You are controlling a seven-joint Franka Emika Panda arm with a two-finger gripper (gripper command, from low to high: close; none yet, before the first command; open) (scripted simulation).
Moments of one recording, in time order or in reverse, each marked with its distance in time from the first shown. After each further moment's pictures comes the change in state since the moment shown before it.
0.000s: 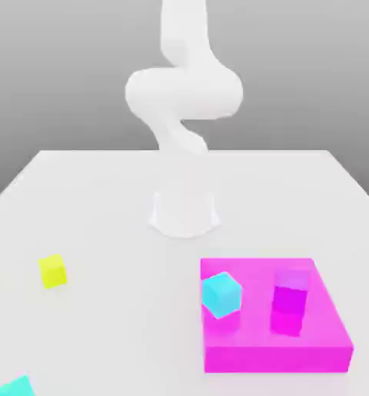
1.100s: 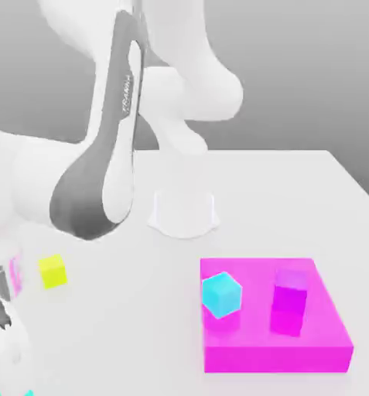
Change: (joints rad) arm -0.268 1.205 -0.104 0.196 0.098 0.269 0.425
